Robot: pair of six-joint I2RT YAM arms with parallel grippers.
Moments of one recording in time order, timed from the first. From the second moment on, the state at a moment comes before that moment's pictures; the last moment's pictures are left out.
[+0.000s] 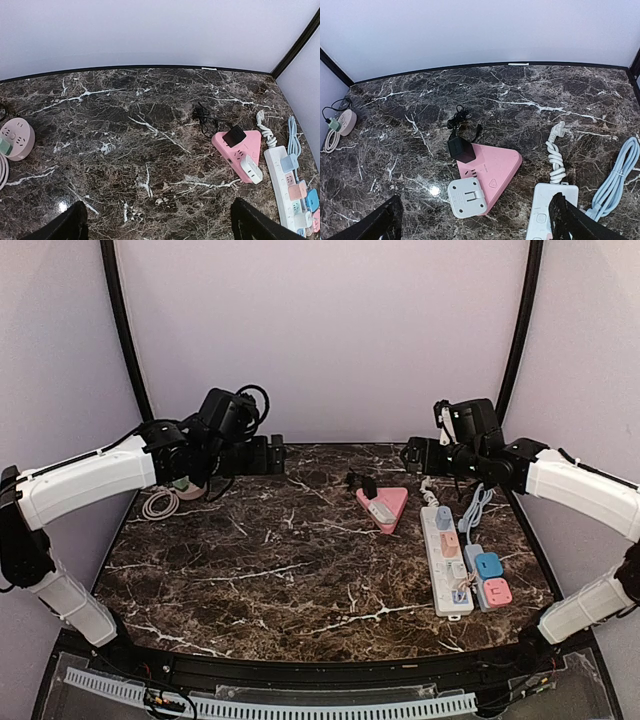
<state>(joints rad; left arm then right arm) -0.81 1.52 1.39 -0.51 -0.43 -0.54 0.58 1.34 1.12 -0.35 0.20 0.40</state>
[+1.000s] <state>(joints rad) -0.73 1.52 1.31 -0.51 -0.16 -0.74 0.27 1.70 1.19 -0.27 -0.46 0.48</state>
